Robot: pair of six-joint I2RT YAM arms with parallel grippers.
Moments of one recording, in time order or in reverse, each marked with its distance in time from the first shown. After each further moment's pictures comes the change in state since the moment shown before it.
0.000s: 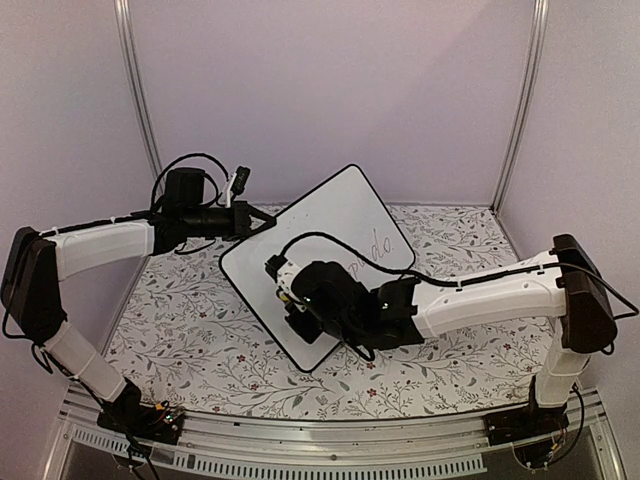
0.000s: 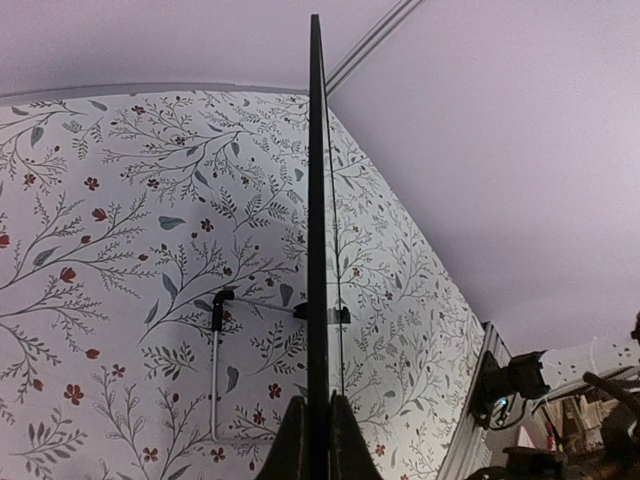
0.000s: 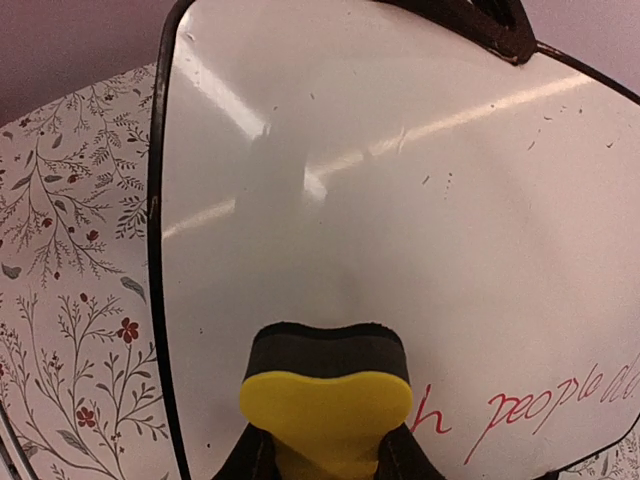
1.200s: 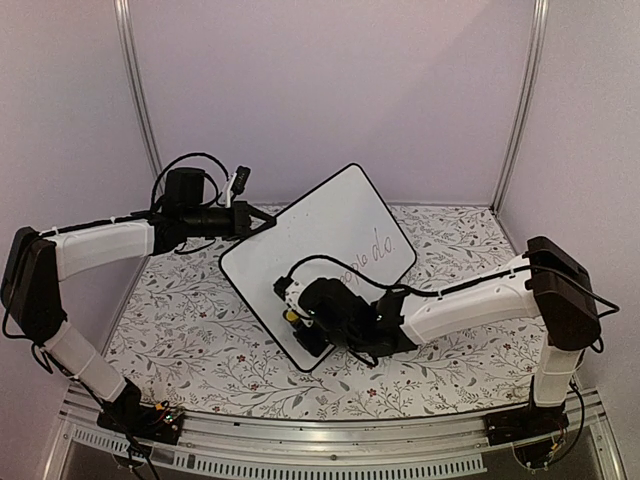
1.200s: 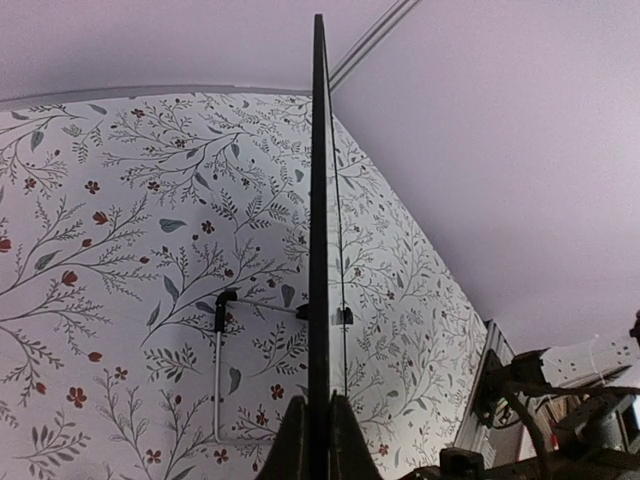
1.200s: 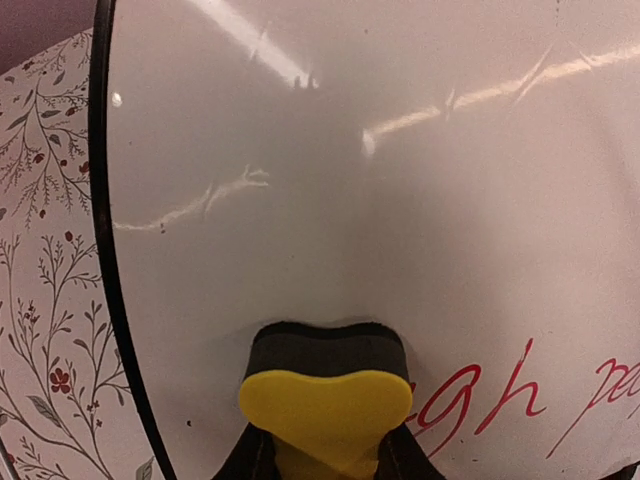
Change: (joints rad) left arm 0.000 0.000 0.000 0.001 0.001 0.013; right arm -0.050 0.094 -0.081 0.114 -0.151 0.034
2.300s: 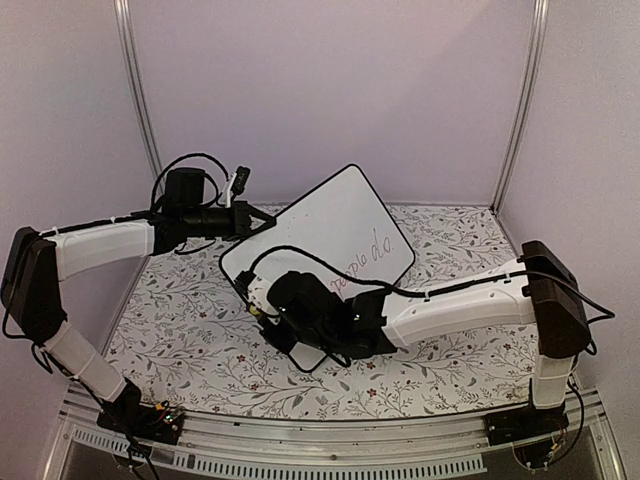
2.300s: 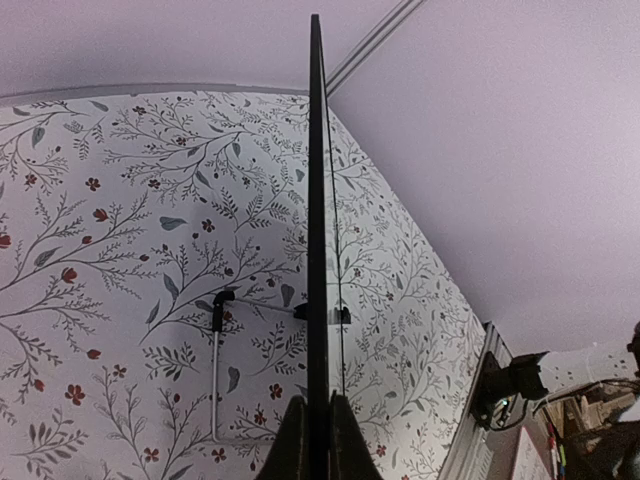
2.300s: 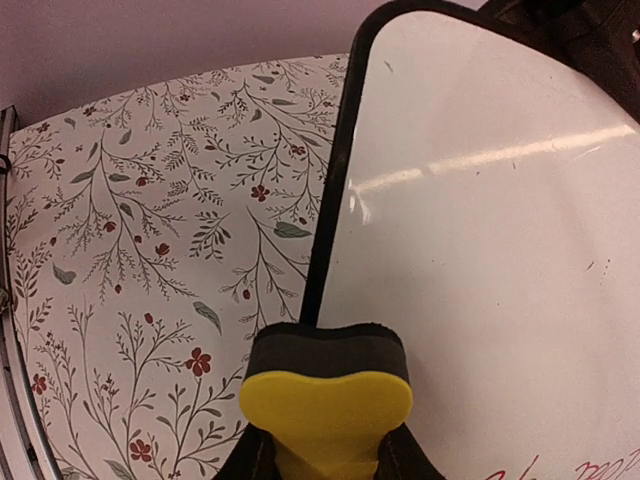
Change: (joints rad) left arm 0.000 0.000 0.000 -0.001 -0.004 -0.012; right arm 0.086 0.056 0.209 -0.019 0.025 -0.117
